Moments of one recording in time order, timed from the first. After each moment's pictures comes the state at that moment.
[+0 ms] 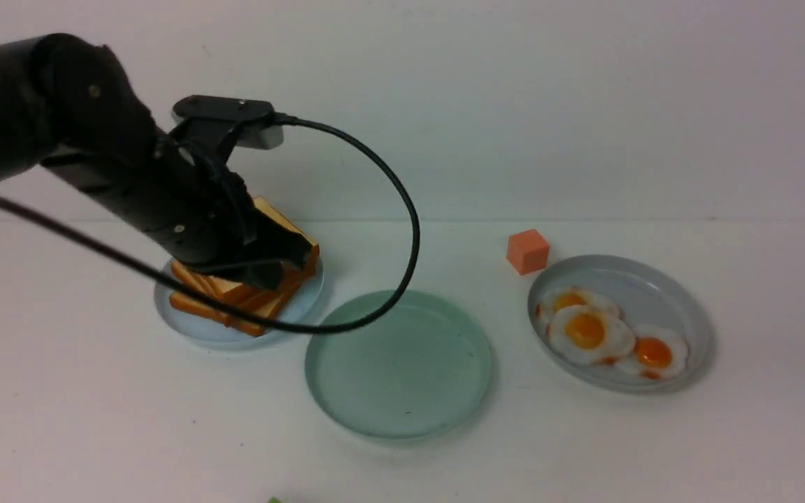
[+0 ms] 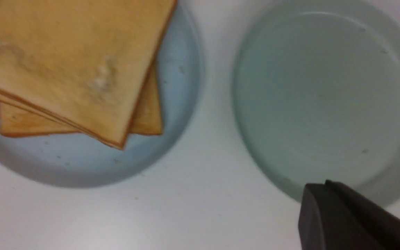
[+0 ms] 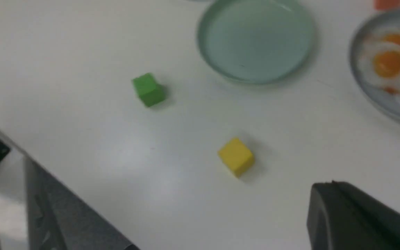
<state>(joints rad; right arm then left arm) 0.40 0.66 -1.01 0.42 1.14 -0.29 -0.28 1.70 -1.38 -0.23 0.81 0.24</state>
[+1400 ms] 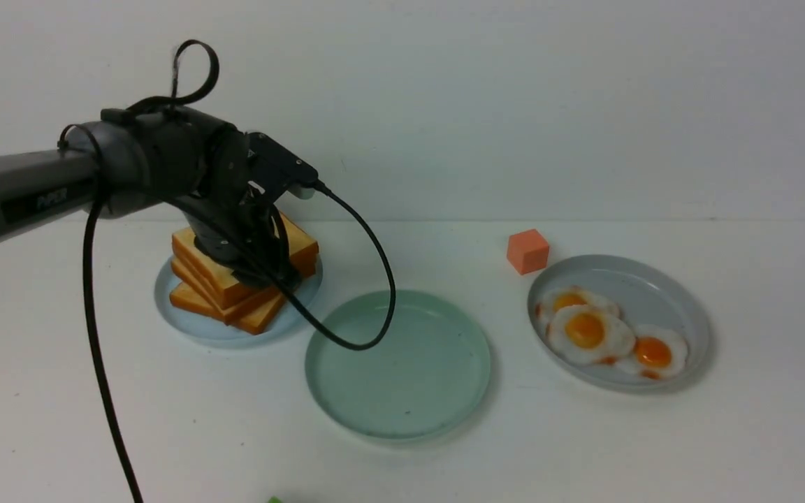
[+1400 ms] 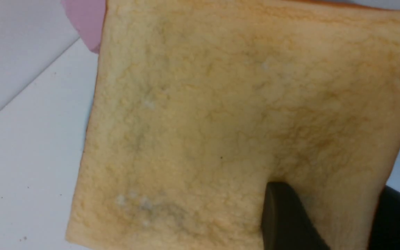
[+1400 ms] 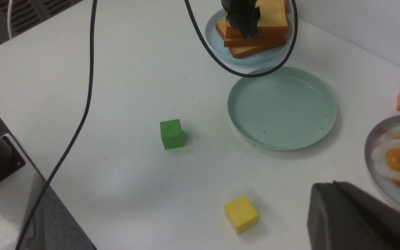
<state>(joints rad) 0.48 0.66 -1.02 0.38 1.01 -0.34 -0.28 2.08 -1.61 0.18 0.68 0.25</state>
